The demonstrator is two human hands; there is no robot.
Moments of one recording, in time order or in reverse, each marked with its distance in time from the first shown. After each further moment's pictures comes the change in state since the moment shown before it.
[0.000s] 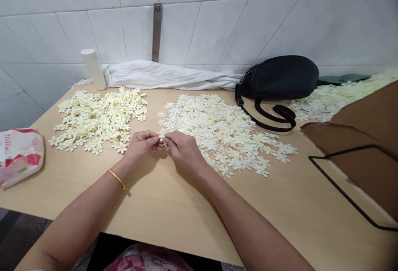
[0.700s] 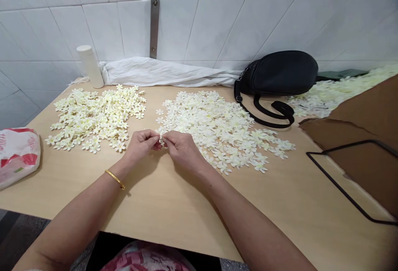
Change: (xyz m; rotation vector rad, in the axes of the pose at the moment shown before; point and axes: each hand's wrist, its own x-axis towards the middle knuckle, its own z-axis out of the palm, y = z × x) left_hand -0.005 0.004 0.005 0.197 -0.021 0.063; right_hand 0.000 -0.006 -0.006 0.067 -0.092 0.050
